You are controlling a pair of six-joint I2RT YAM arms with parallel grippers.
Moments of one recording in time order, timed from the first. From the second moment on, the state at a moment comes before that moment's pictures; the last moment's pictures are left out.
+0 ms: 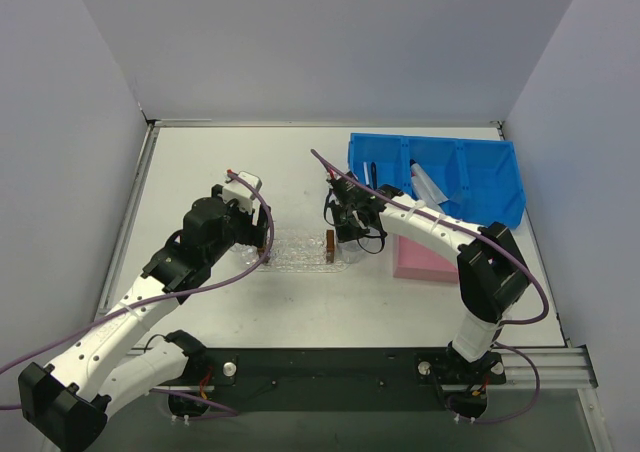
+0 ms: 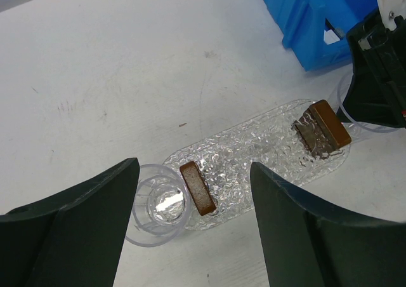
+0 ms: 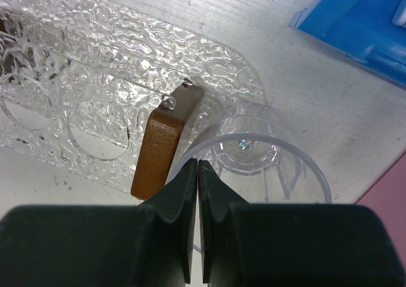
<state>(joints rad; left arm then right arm) -0.57 0.90 0.79 -0.26 -0.15 -0.03 0.72 1.73 1.25 -0.59 0.05 0.39</state>
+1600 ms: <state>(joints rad) -0.57 0.91 0.79 -0.26 -0.15 -0.03 0.72 1.72 1.25 -0.59 0.06 0.40</state>
